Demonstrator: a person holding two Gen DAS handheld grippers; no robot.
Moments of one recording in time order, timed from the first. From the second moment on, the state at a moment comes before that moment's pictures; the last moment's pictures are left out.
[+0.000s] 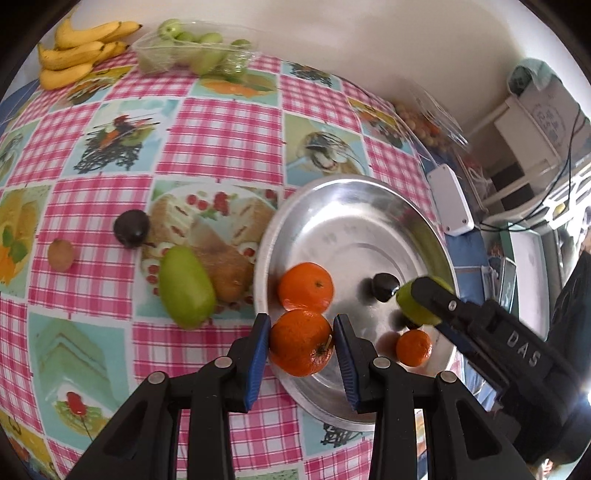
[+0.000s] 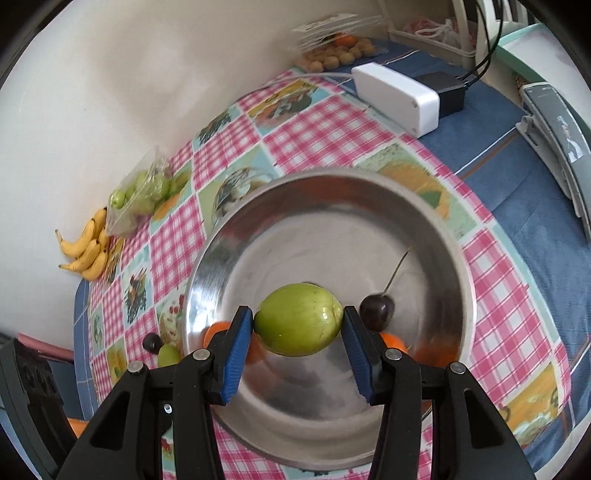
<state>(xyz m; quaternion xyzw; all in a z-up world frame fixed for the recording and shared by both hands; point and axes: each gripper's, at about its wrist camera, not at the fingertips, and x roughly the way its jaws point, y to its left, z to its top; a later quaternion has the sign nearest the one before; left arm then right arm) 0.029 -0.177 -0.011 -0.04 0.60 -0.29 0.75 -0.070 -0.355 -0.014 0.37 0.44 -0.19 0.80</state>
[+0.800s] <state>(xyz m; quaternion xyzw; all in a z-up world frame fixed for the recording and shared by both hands) 0.011 -0.228 -0.037 0.02 0.61 -0.30 0.73 -0.060 -0.382 -0.035 0.35 0.43 -0.24 0.80</state>
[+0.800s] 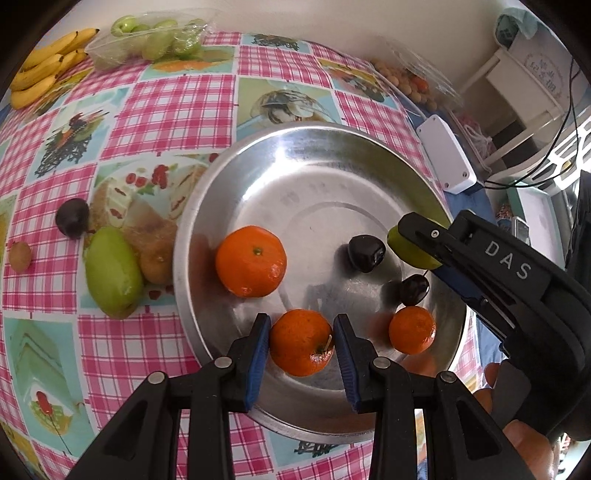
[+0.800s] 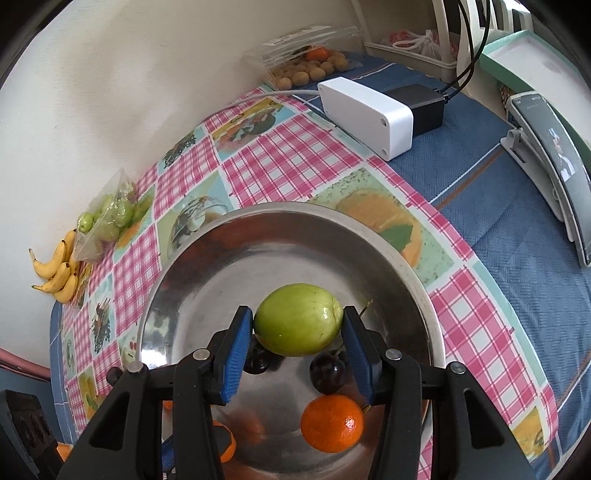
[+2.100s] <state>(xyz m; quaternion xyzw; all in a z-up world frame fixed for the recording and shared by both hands) 0.039 -0.130 0.007 0.03 0.56 -0.21 0.80 -0.078 -0.320 -0.013 0.32 0.47 -0.22 0.79</state>
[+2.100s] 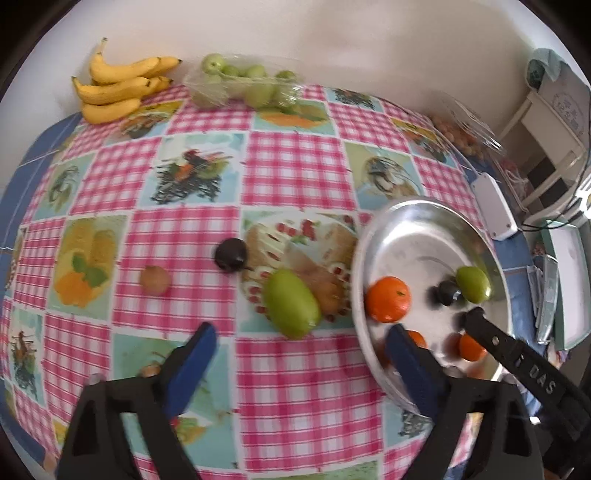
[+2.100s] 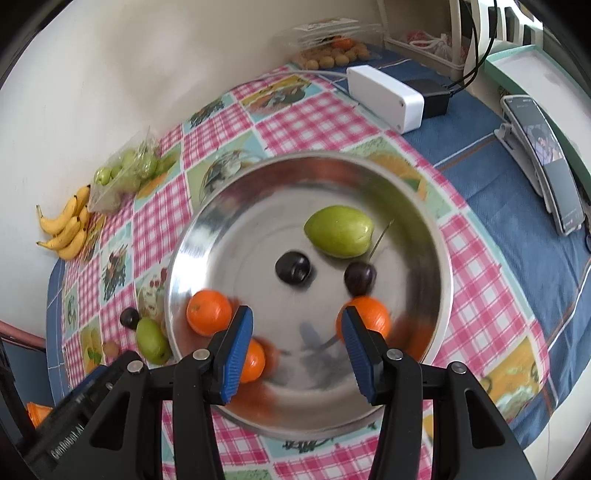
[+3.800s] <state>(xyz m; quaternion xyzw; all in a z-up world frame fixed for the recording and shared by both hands) 0.061 -0.078 -0.010 0.05 0.55 -0.12 0.82 -0.062 -0.271 -0.017 0.24 0.49 -0.22 0.81</state>
